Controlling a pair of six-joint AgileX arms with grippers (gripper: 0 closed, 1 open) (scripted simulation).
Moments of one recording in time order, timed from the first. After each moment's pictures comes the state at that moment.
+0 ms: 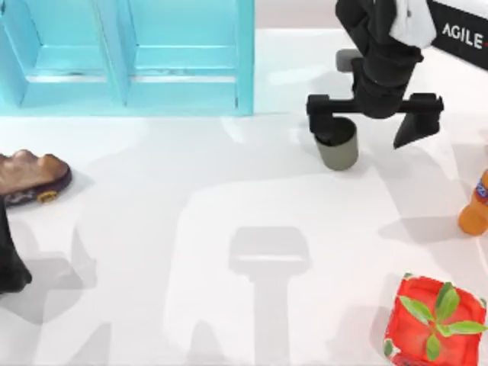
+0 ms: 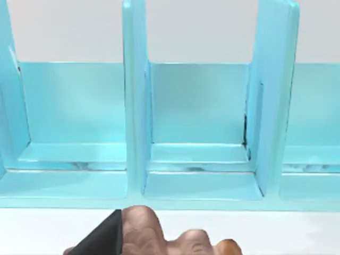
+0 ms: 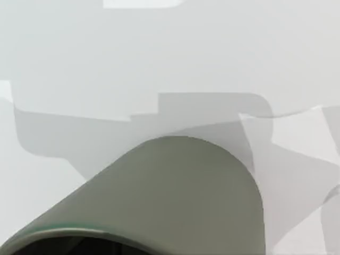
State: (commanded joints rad) left arm 0.00 0.00 0.00 0.00 0.00 0.00; right arm 0.34 2.44 2.06 -1.10 0.04 0.36
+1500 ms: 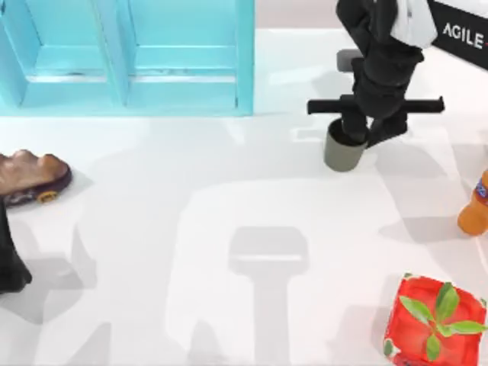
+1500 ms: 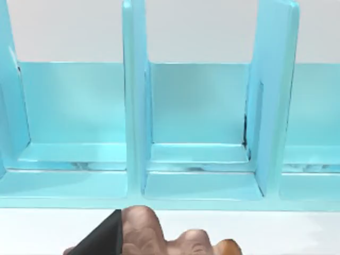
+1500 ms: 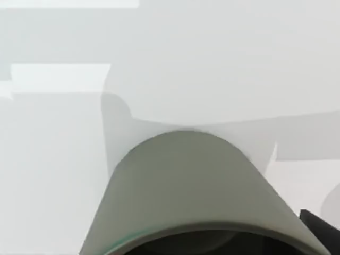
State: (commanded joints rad) left arm 0.00 0.00 0.00 0.00 0.00 0.00; right arm 0.34 2.43 2.06 -1.10 0.04 0.36
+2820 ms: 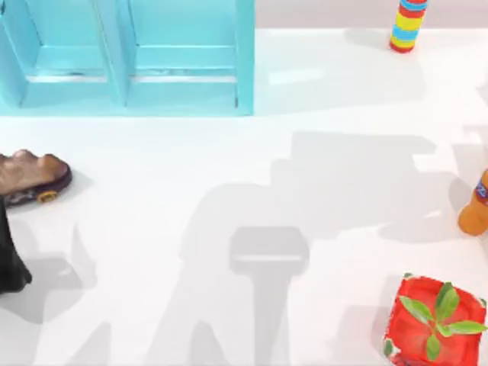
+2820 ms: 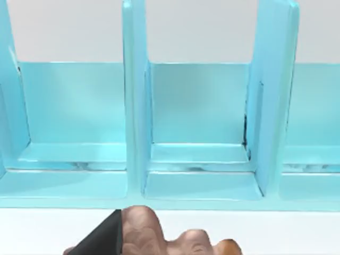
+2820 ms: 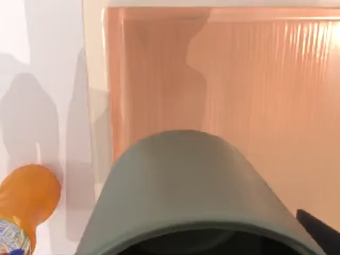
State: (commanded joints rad) left arm 0.00 0.00 0.00 0.00 0.00 0.00; right arm -0.22 2.05 1.95 -1.36 0.01 -0.20
